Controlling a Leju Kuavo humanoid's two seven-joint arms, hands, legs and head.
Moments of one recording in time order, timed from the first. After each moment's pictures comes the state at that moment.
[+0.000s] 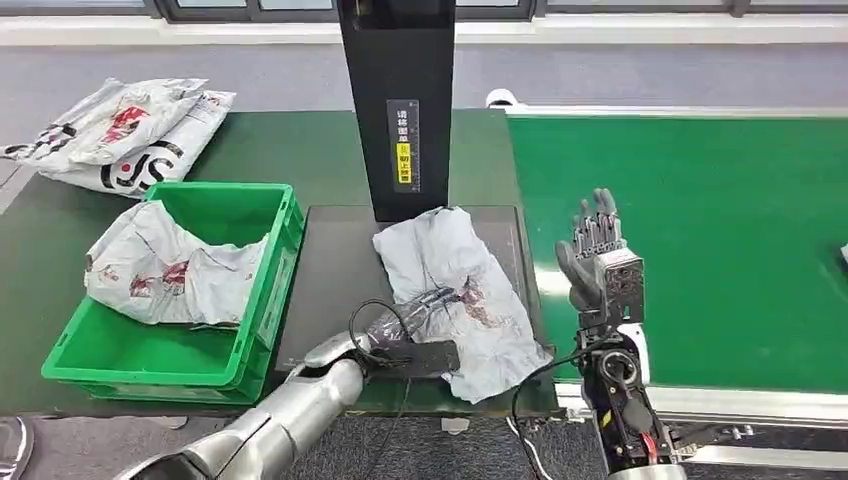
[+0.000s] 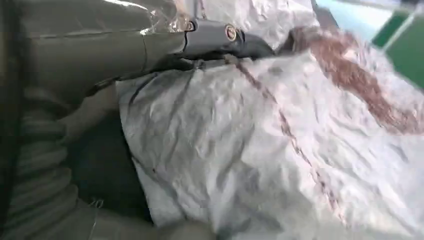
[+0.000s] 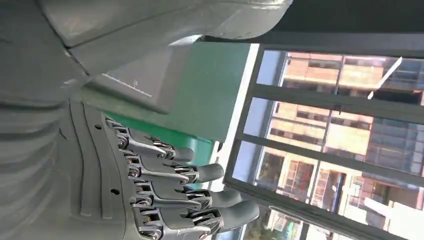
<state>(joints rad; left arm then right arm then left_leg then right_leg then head) -0.64 -0.24 -0.53 -0.37 -0.87 -0.05 -0.36 -0.32 0.10 0.04 -1.12 0.14 -0.14 -0.46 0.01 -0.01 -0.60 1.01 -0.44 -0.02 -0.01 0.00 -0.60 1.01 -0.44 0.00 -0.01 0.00</state>
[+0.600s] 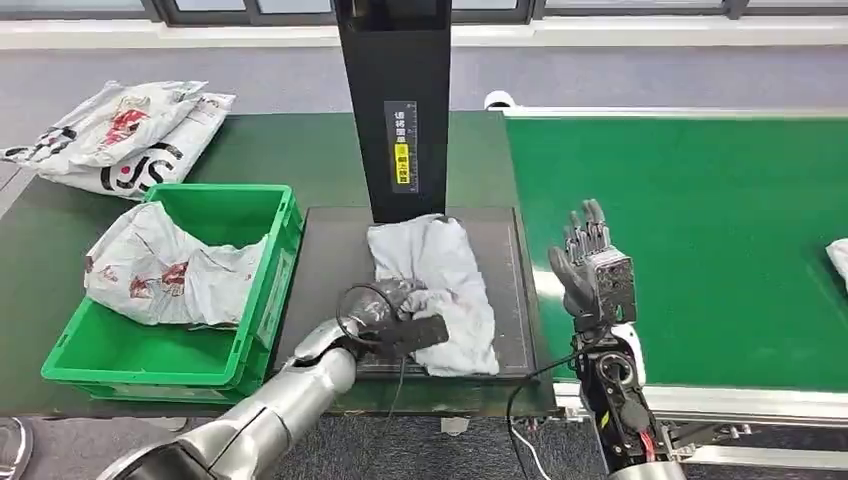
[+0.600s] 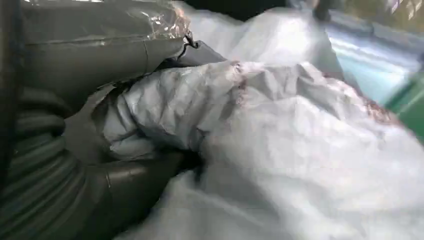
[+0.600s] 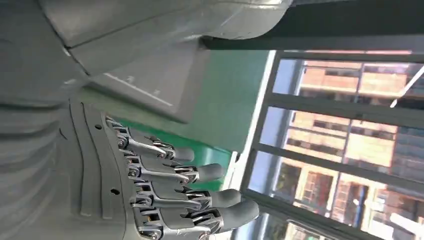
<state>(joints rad) -0.66 -0.22 -0.49 -0.40 -0.69 0.22 -0.42 -0.31 0.09 0.05 -1.07 0.13 -0.14 -0.44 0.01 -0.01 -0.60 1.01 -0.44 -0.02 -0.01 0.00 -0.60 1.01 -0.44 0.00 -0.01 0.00</state>
